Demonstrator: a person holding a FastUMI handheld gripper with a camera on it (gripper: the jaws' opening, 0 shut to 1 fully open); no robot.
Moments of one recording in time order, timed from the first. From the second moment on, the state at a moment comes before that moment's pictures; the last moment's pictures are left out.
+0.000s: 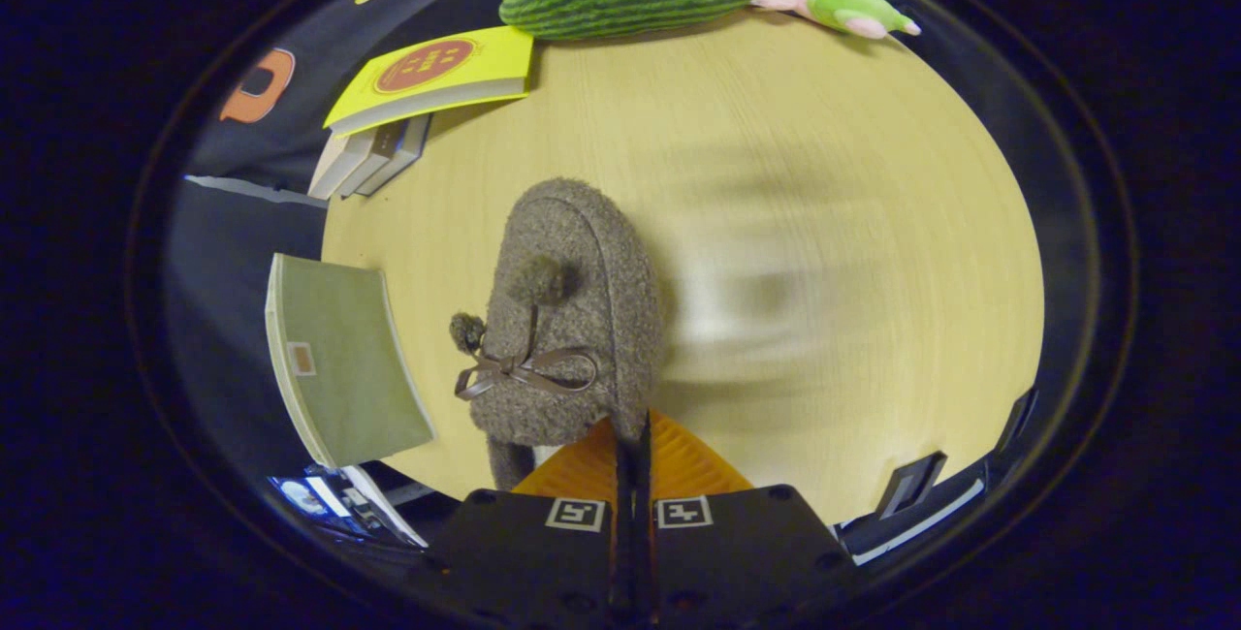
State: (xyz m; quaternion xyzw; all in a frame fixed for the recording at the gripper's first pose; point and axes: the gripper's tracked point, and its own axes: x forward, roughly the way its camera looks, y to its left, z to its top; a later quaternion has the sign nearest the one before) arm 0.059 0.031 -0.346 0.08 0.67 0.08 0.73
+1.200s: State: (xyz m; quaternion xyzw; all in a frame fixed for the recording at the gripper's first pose) arm 0.001 0.400 -0.254 -0.04 0.69 0.16 0.71
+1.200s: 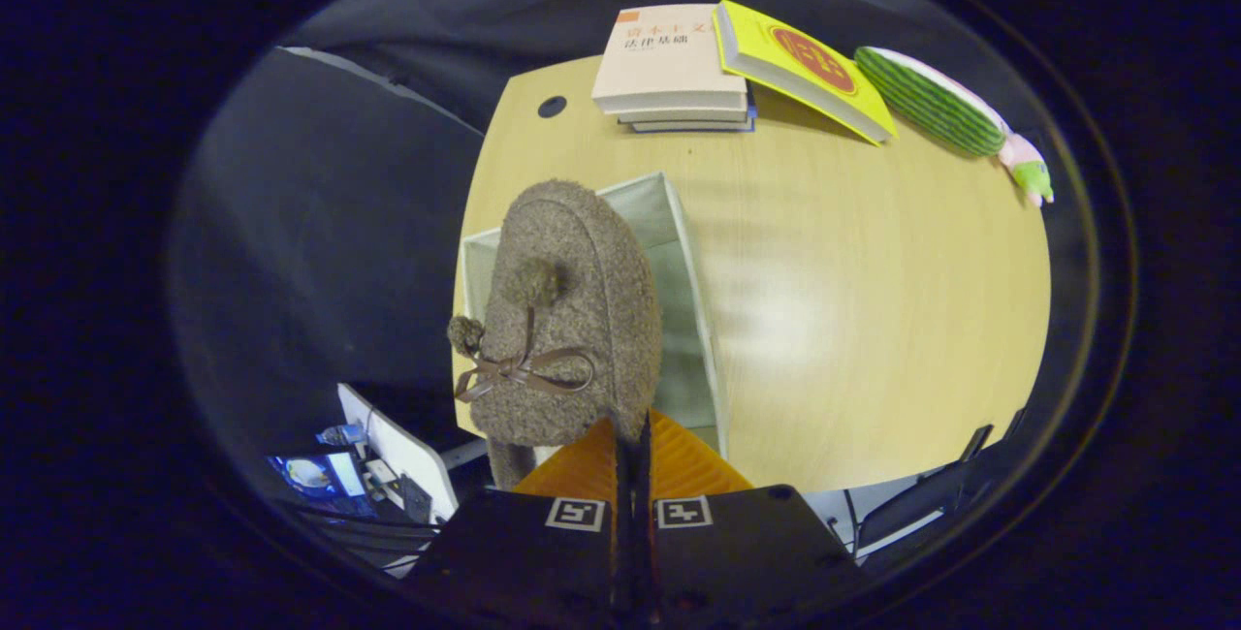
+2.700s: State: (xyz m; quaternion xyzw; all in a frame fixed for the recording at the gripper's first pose) arm 0.037 0.353 -0.200 -0.12 0.53 0.18 0.82
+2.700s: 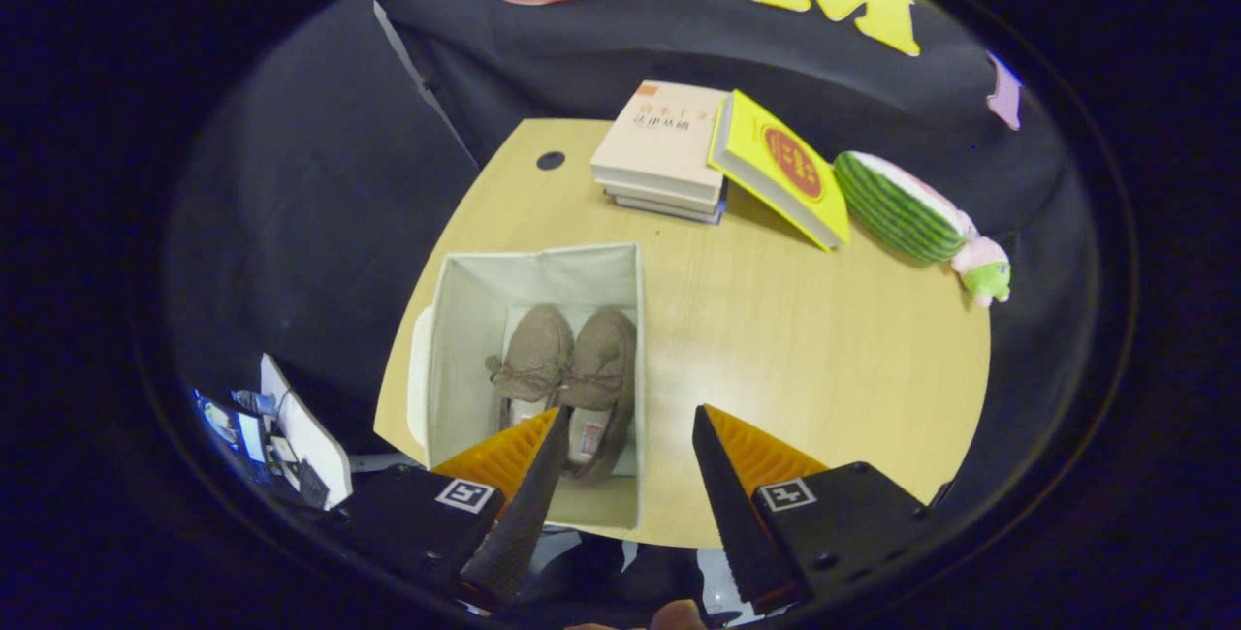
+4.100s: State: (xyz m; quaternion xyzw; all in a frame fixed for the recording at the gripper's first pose) arm -0.105 0.176 0.005 -0.01 0.09 0.04 0.99
